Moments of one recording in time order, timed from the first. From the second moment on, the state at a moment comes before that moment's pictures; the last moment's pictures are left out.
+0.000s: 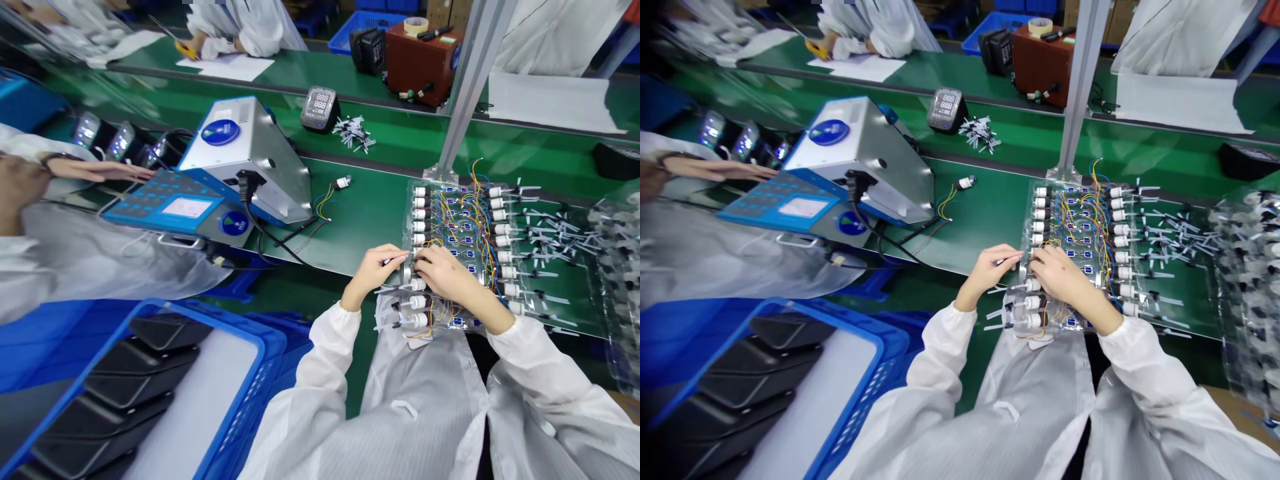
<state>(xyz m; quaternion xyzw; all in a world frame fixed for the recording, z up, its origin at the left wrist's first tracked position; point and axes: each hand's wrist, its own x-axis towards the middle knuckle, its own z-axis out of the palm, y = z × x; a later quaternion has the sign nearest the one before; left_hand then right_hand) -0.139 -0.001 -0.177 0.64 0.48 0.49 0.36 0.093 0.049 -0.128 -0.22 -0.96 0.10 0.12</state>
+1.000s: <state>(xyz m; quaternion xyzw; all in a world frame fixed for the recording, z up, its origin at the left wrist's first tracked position) -0.109 -0.010 -0.182 0.55 0.55 0.51 0.36 0.103 0.040 -0.160 -0.30 -0.86 0.27 0.30</state>
